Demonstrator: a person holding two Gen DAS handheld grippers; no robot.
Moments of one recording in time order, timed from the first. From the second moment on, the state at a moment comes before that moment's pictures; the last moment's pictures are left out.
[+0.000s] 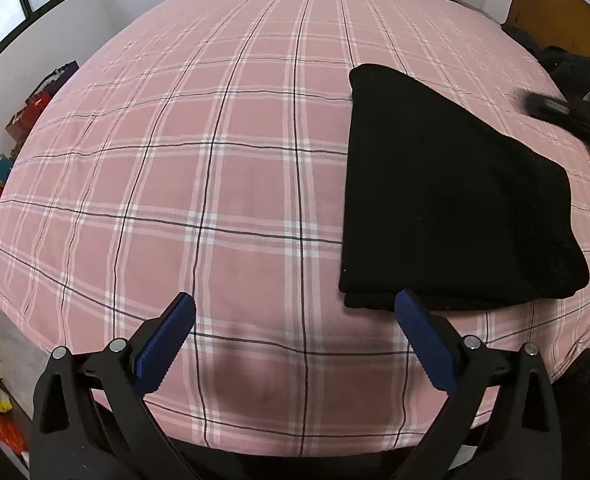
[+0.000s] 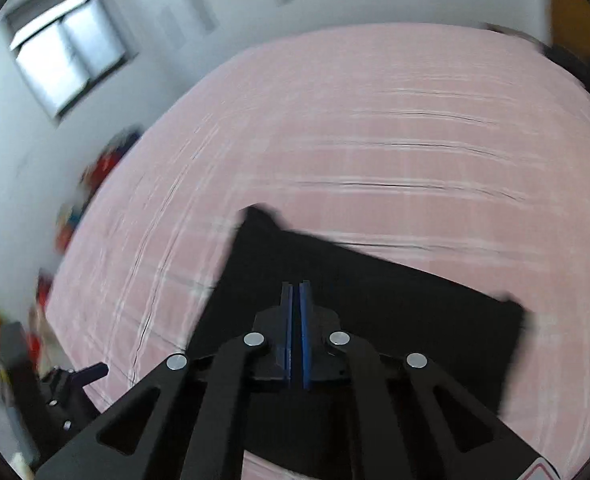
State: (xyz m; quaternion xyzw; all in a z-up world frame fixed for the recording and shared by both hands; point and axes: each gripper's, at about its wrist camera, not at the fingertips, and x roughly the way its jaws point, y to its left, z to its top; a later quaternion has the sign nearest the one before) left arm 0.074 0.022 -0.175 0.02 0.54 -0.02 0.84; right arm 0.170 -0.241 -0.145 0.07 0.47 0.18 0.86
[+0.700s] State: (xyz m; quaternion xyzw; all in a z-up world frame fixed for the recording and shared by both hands) left arm 0.079 0.038 -0.182 0.01 0.55 -0.02 0.84; right arm 0.061 -0.374 -0.175 0.17 0.48 -0.02 0.86
